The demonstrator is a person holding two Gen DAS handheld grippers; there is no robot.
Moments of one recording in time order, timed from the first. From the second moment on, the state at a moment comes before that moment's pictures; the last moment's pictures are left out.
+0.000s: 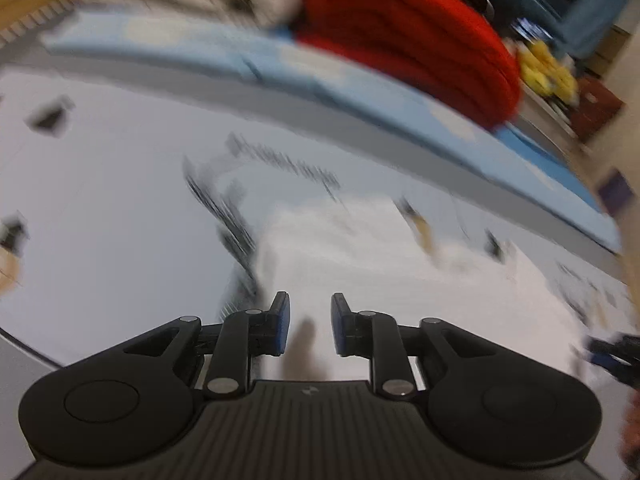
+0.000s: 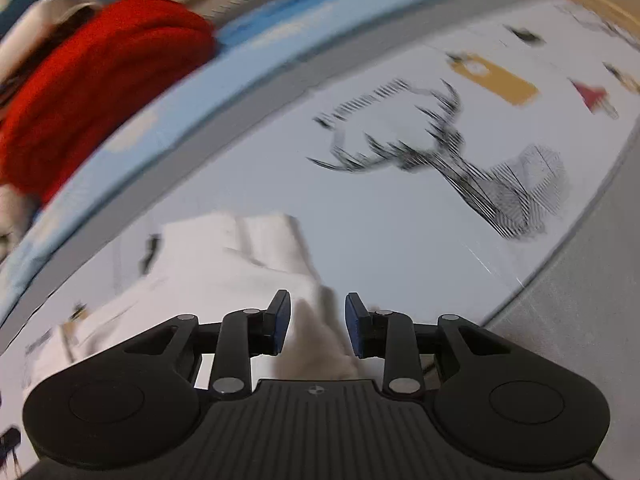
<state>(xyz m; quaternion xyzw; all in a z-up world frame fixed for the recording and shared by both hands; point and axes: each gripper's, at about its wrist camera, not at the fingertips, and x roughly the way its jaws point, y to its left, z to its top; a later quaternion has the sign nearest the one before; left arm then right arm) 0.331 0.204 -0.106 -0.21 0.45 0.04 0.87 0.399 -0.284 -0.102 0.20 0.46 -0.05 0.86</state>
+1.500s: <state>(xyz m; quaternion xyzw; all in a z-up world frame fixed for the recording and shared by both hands) 0.011 0.138 -0.075 -0.17 0.46 0.08 0.87 0.099 -0.333 -0.062 0.09 0.45 -0.01 0.89</state>
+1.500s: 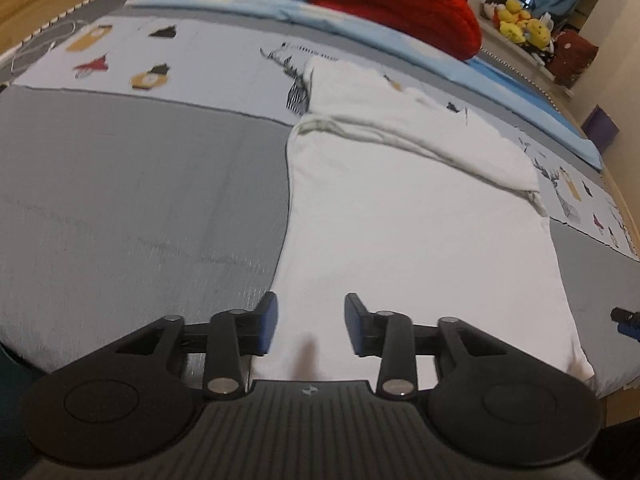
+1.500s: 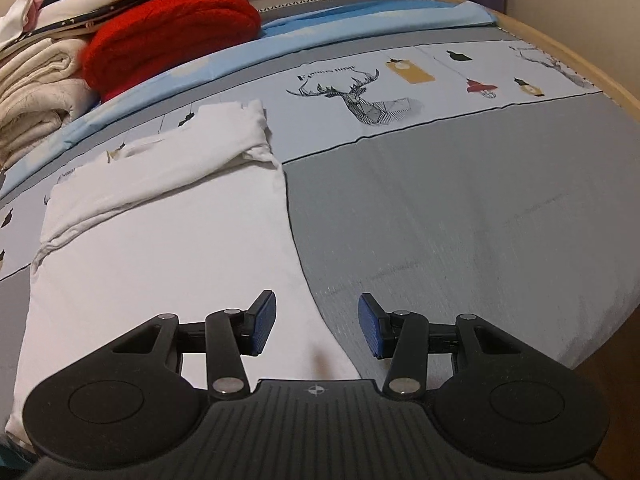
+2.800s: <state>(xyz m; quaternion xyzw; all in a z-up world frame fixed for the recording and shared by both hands) 0.007 0.143 -0.122 -0.16 0.57 0.08 0.81 0.104 -0.333 -0.122 0.06 0.58 -0.03 0.81</state>
